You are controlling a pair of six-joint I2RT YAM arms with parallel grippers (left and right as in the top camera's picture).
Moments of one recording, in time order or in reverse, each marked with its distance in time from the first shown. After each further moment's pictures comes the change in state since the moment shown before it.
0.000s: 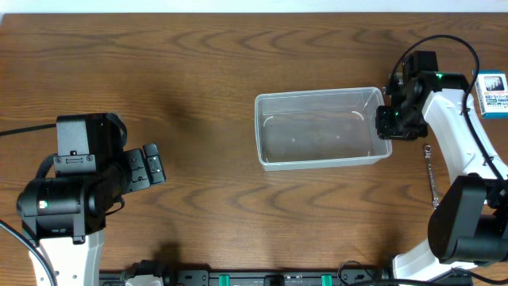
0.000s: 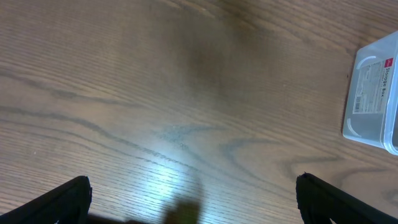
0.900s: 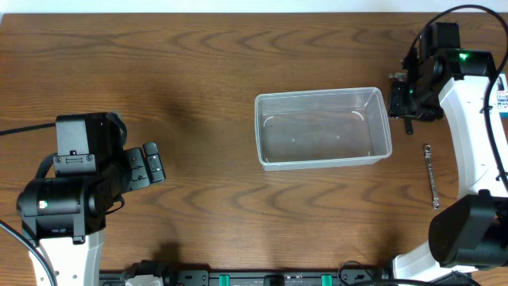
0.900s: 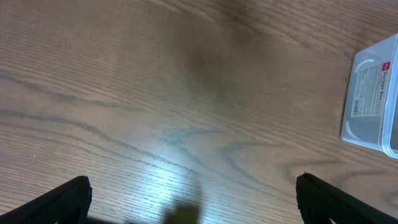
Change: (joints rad) left arm 0.000 0.000 0.000 0.011 0.000 0.000; right arm -0.001 -0.023 0.252 -0.153 0.006 0.036
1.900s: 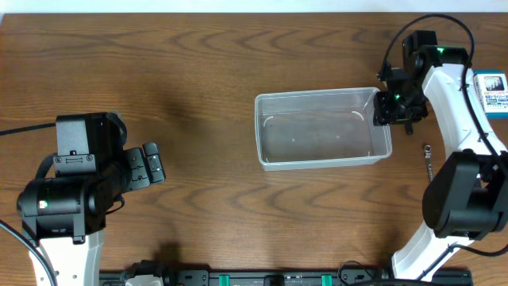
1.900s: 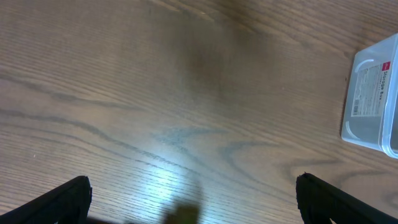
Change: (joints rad) left arm 0.000 0.000 0.000 0.000 0.000 0.000; right arm 0.000 0.180 0.000 -0.006 -0.050 -0.198
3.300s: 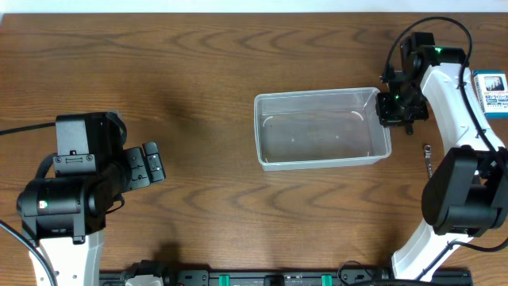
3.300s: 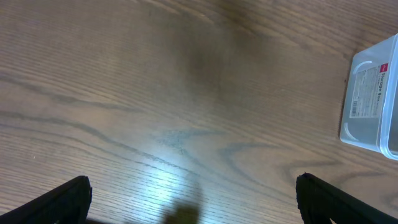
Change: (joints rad) left arm 0.000 0.000 0.000 0.005 0.000 0.000; right arm 0.000 0.020 0.000 -0.006 0.054 0.082
